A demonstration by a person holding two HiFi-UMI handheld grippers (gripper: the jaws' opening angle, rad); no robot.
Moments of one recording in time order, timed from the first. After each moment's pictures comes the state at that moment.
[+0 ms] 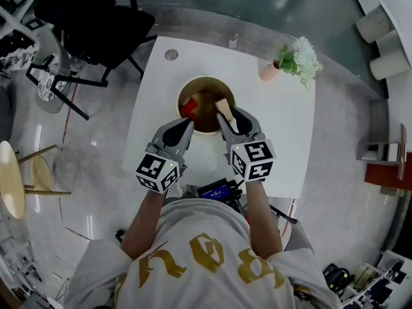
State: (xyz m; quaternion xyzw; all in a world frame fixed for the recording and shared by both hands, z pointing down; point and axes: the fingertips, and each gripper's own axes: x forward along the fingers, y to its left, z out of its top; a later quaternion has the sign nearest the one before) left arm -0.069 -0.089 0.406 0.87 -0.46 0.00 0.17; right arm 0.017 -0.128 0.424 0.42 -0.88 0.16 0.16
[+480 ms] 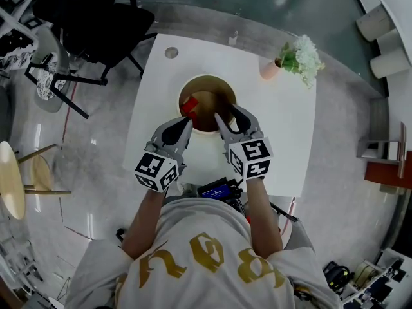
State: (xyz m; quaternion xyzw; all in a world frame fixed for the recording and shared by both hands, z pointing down) left arm -0.077 -0.090 0.412 0.87 -0.46 0.00 0.18; right arm 0.008 -0.129 0.434 0.41 -0.88 0.14 0.18
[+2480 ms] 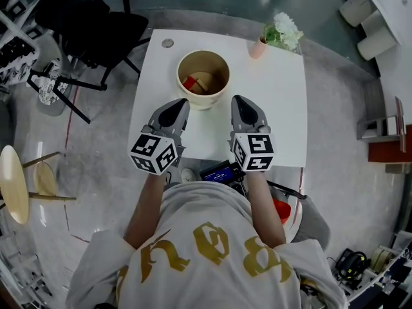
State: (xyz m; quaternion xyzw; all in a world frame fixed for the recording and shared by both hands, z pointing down) left arm -0.075 -0.029 0.369 0.88 -0.45 -0.02 0.17; right arm 0.057 -0.047 0.385 0.53 -0.83 0.09 0.11
